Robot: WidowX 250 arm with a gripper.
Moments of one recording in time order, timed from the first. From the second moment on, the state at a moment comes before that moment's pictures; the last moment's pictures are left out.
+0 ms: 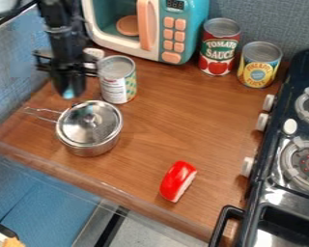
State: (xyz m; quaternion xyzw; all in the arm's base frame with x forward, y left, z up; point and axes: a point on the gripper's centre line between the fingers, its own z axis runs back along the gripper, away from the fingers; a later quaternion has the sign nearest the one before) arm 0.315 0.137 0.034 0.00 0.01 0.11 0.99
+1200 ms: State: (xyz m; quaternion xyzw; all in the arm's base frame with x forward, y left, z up) arm 0.348 0.033 0.066 0.01 0.00 0.07 1.00
